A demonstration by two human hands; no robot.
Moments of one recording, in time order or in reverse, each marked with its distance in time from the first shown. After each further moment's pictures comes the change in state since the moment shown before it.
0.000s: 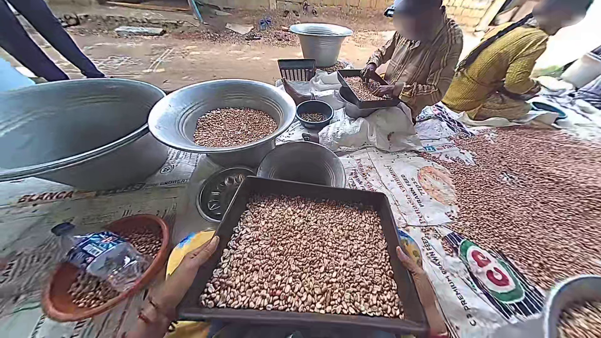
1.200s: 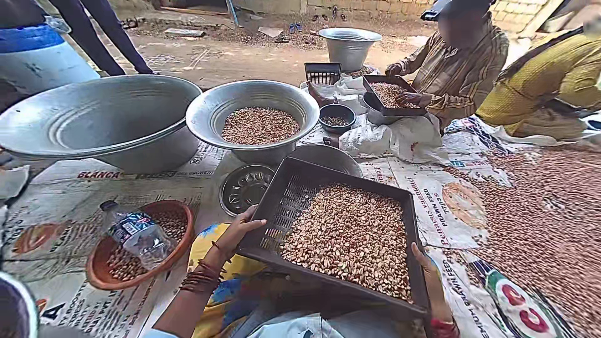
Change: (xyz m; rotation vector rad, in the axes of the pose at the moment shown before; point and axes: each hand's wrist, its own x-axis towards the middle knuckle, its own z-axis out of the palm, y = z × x) left_hand 0.087 -0.008 0.022 -0.054 -0.180 0.115; right_hand 0.068 0.005 0.009 -0.080 0.001 -0.119
